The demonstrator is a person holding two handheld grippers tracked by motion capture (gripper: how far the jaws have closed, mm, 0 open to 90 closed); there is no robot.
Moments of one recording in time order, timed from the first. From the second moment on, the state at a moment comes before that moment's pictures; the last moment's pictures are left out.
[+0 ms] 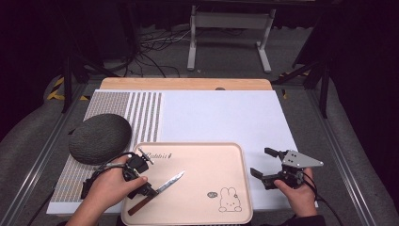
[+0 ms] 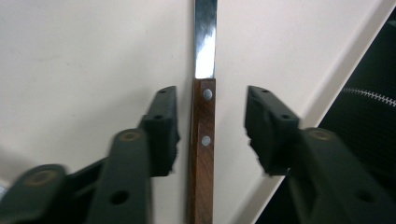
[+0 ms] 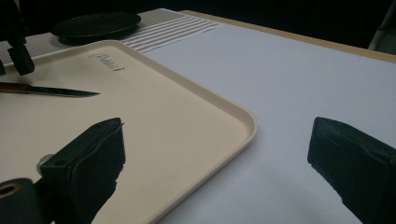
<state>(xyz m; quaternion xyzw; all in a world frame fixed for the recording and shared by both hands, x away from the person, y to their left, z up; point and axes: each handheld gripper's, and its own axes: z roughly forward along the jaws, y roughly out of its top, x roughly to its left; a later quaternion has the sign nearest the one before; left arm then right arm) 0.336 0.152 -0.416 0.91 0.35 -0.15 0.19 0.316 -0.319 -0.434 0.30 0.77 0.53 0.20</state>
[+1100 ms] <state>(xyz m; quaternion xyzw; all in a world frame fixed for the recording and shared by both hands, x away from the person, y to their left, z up) 0.327 0.117 -0.425 0.97 0.05 -0.05 0.22 0.315 -0.321 -0.431 0.29 0.77 0.53 0.20</state>
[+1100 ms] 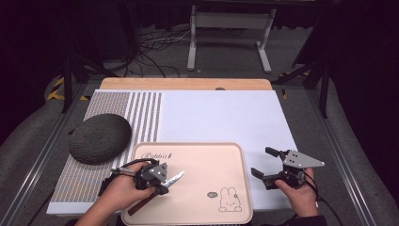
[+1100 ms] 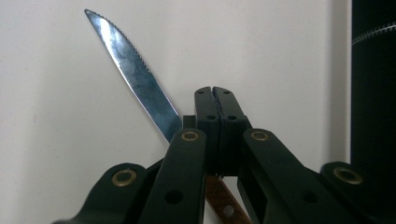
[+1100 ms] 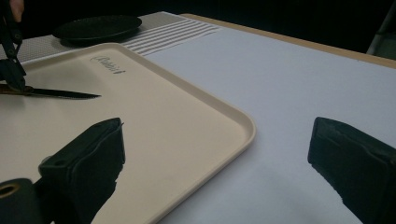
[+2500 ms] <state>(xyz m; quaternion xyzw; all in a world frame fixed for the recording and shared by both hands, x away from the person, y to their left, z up) 0.339 0.135 -0.437 0.97 0.06 -0.06 0.21 0.316 -0.319 -0.433 0.29 0.77 0.53 0.20</state>
